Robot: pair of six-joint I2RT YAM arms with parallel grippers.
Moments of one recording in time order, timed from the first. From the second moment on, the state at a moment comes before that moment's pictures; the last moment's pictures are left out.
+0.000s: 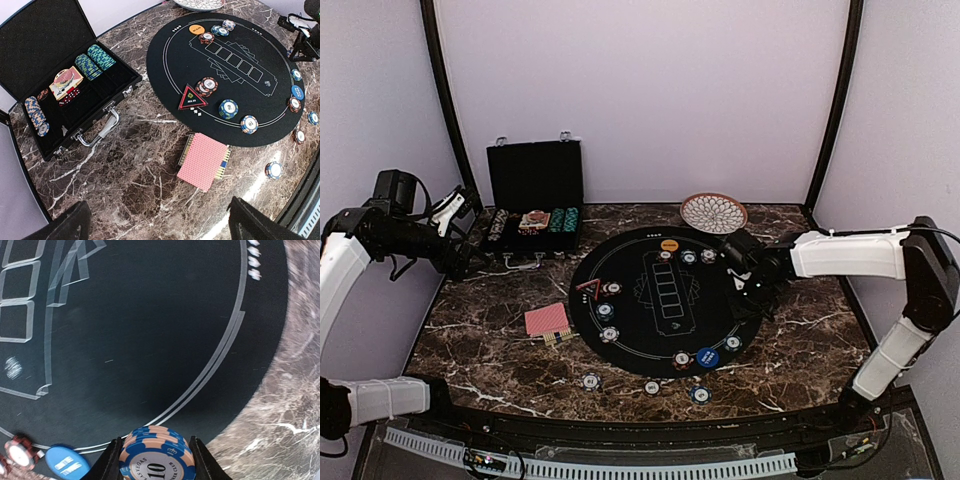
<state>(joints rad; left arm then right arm) -0.01 0.99 1.12 -0.98 0.45 0.53 0.73 1.61 1.03 -0.76 0.17 0.47</state>
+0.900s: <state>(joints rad) -0.01 1.01 1.12 -1.02 0.48 0.57 0.66 1.67 0.95 -0.62 0.17 0.48</state>
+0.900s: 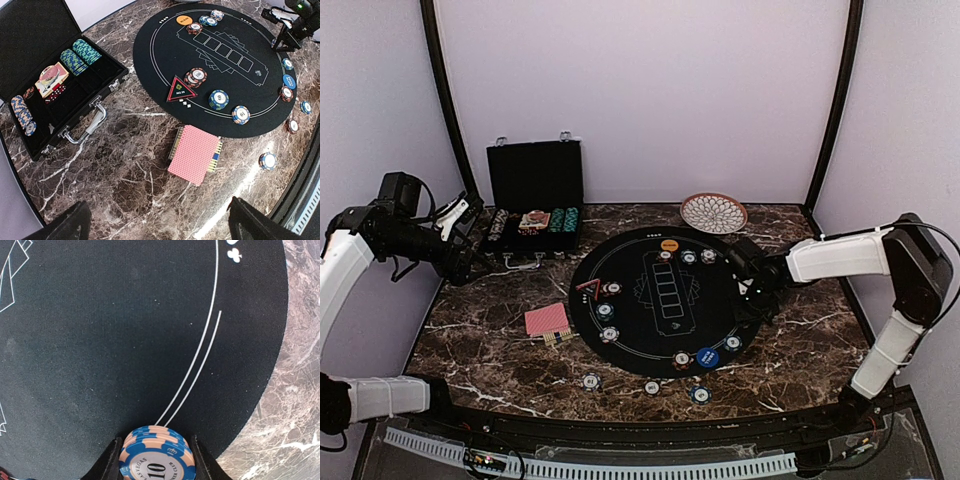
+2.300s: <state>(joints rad) -0.01 1.01 1.12 -1.03 0.51 0.58 0.69 1.62 0.92 -0.66 0.14 0.50</state>
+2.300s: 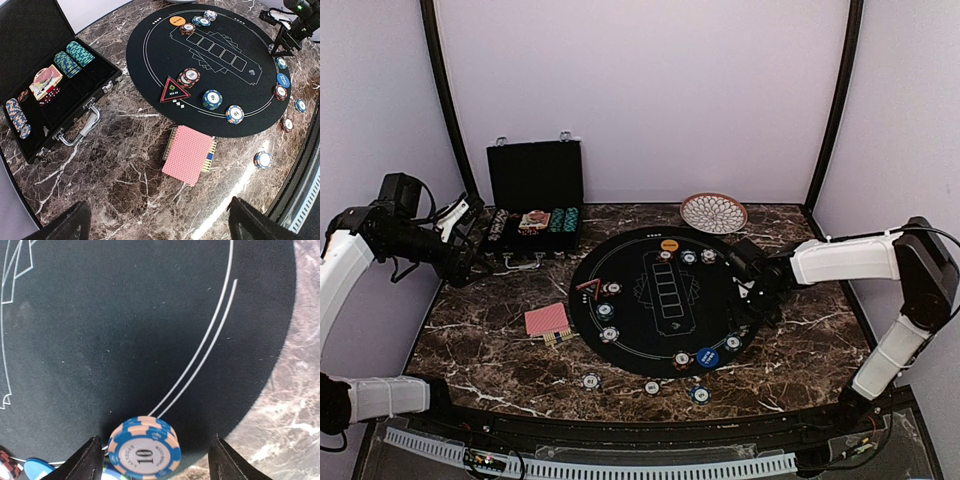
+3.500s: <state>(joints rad) -0.27 1.29 0.84 -0.79 0.47 0.85 0.98 1.75 1.45 -0.66 0.03 0.61</state>
